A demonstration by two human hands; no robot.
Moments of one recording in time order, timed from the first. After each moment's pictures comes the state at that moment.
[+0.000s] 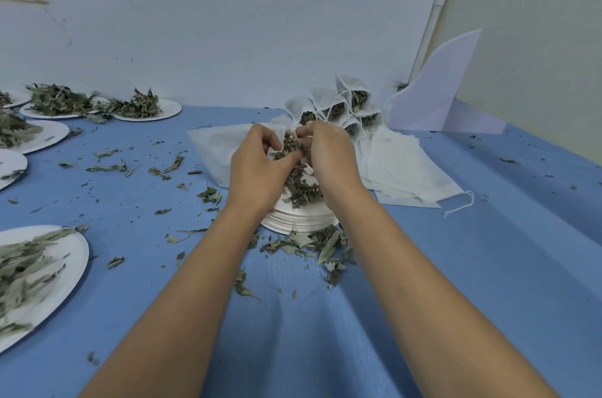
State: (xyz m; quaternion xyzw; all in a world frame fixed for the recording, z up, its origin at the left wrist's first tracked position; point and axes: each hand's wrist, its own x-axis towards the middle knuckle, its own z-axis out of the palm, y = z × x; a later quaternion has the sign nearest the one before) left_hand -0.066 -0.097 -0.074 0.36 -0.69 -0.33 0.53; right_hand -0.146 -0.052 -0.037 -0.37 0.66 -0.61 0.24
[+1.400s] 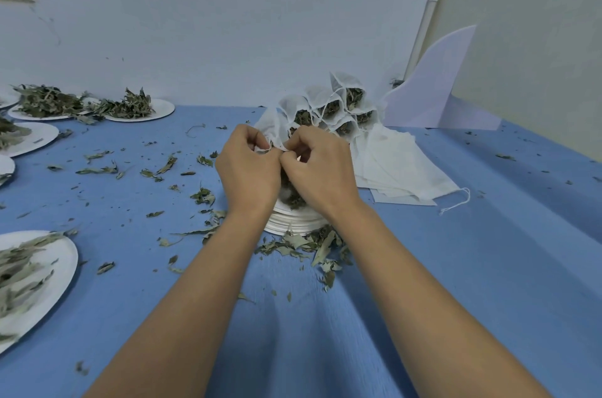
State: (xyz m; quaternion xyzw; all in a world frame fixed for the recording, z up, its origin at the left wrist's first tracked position) left_hand -0.073 -0.082 -0.062 0.44 -0.60 -0.33 0.59; right_hand -0.155 -0.046 -0.059 -0.57 0.64 -0.51 -0.05
